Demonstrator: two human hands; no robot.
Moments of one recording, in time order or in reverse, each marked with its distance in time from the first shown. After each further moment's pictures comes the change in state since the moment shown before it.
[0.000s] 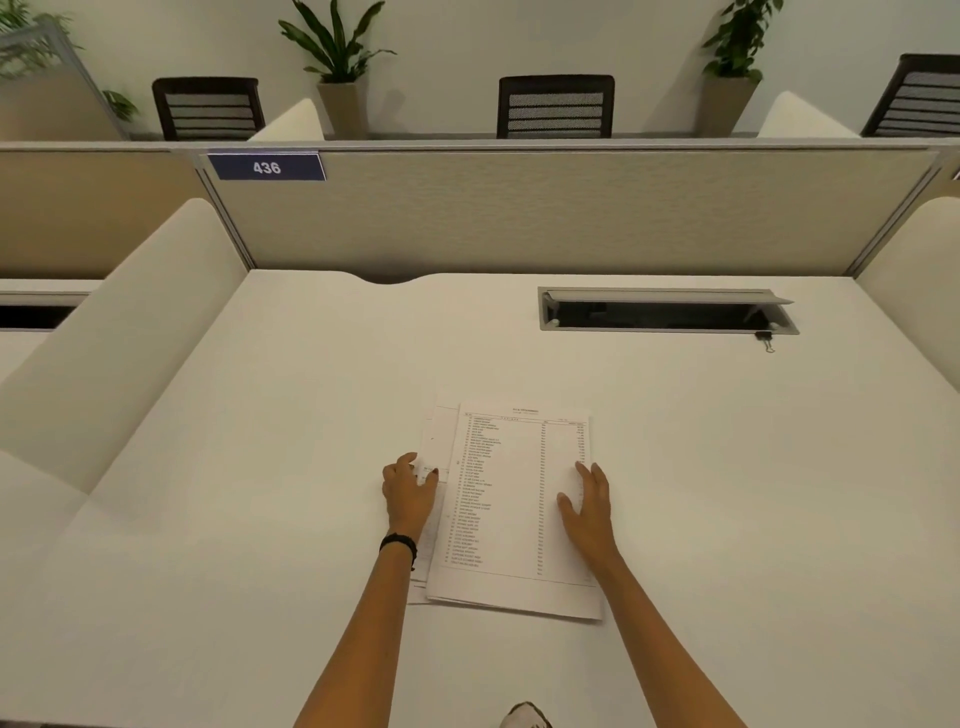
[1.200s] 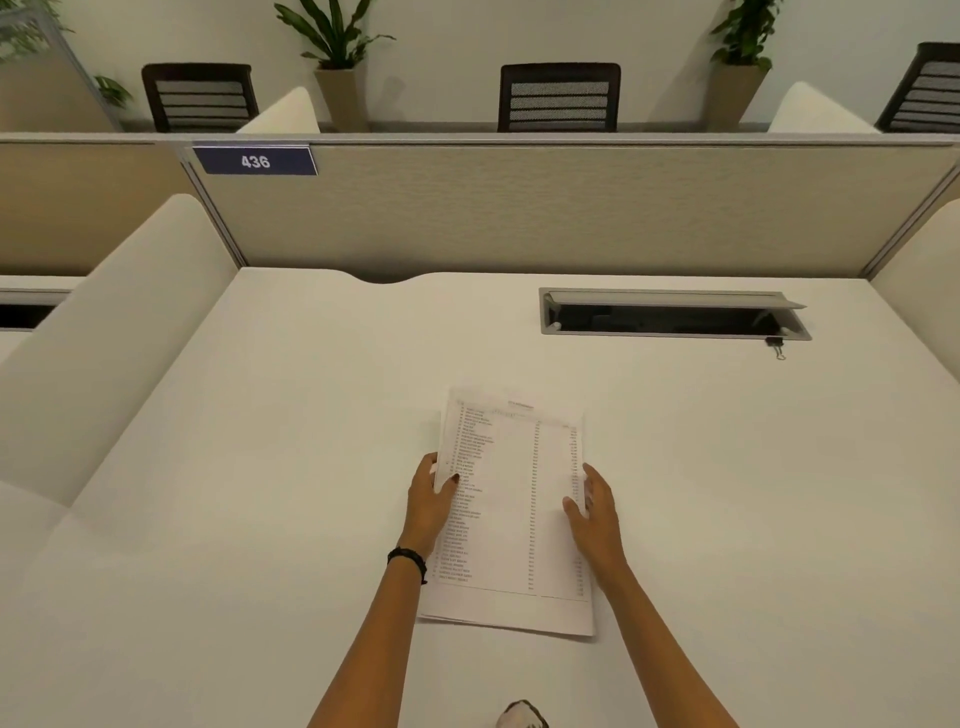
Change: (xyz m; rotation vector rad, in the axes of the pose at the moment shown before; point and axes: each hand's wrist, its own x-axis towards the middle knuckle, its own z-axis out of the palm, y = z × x) left_hand -0.012 0.031 0.011 -0.402 -0.235 0.048; right_hand 0.014 -0.009 -0.009 0.189 0.013 0.065
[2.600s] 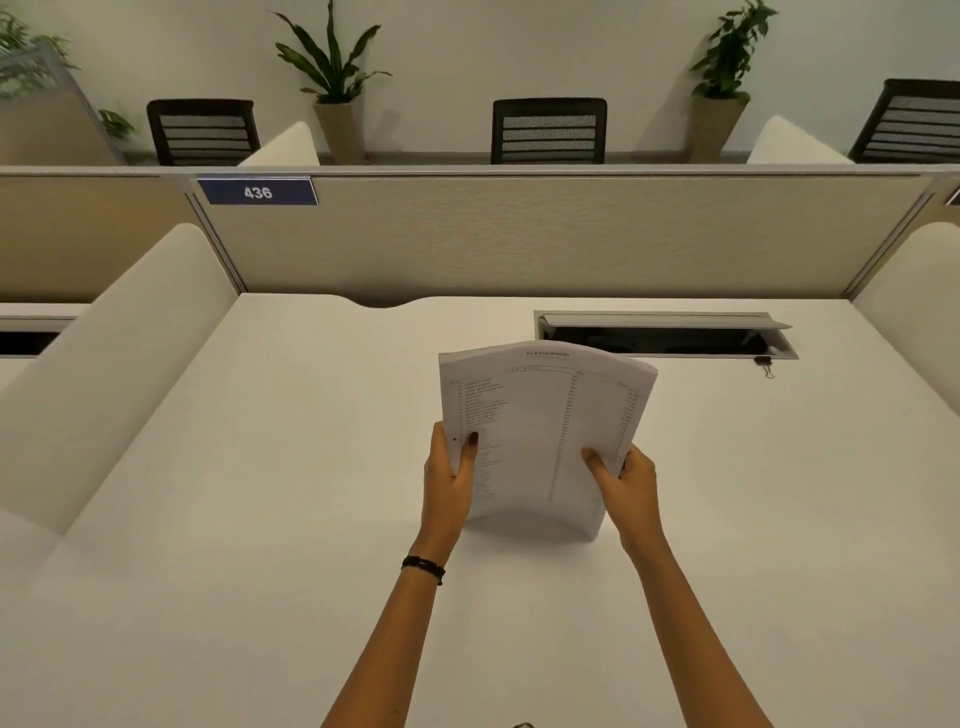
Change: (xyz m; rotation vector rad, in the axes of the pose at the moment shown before) left_hand -0.020 0.083 0.026 -0.079 0.078 0.412; right_hand 0.005 -0.091 -0.037 0.189 0.119 -0.214
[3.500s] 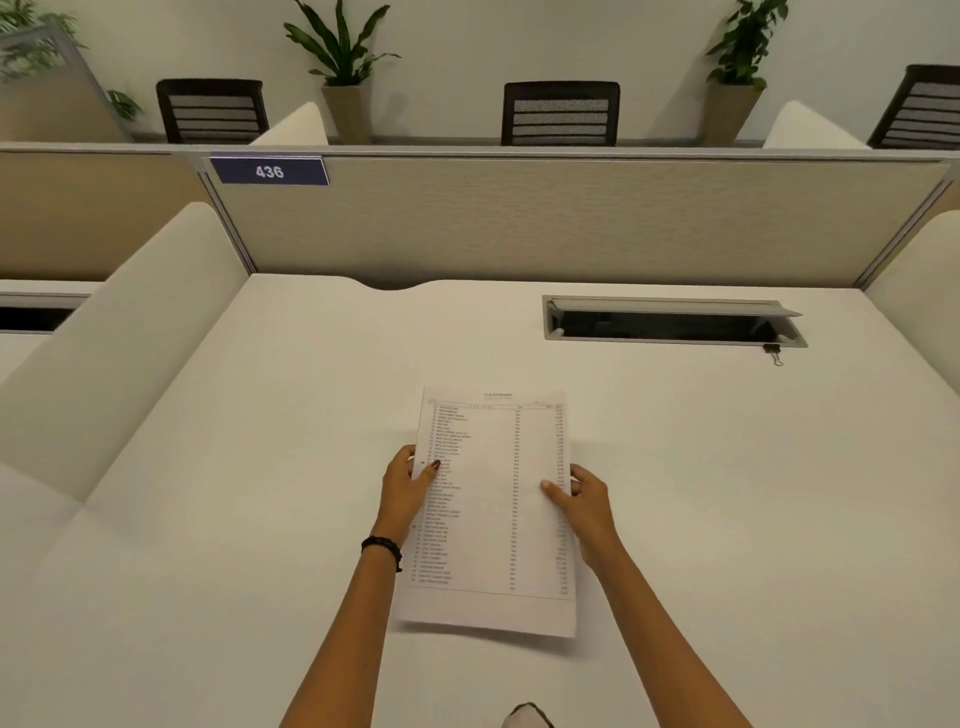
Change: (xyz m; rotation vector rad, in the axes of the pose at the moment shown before) left_hand 0.000 -0.069 -0.069 0.133 -0.036 -0.354; right_hand -0.027 0.058 0.032 0.099 -0.200 0.310
